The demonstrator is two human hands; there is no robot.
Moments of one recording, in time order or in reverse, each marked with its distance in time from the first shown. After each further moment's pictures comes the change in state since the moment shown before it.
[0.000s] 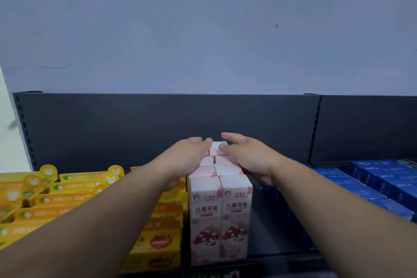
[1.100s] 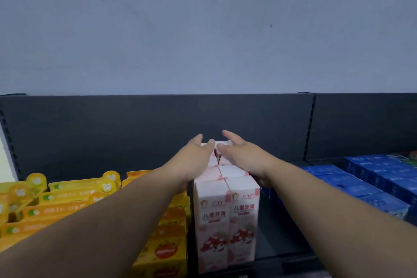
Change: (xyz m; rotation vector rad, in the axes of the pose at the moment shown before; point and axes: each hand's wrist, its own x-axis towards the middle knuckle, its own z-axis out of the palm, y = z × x) left_hand 0.021 -0.013 0.008 0.492 -0.003 0.223; right_hand 0.003 -0.001 0.008 -0.111 0.081 0.042
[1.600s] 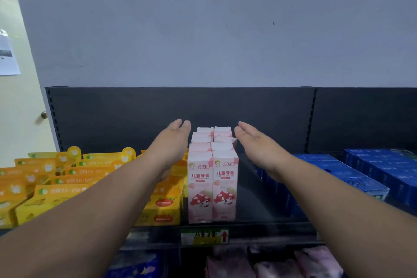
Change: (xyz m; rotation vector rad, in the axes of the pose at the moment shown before) left_hand -0.076 0.031 -0.013 -0.530 0.395 -0.381; right_hand -0.060 0.022 -0.022 -0.026 0.097 -0.123
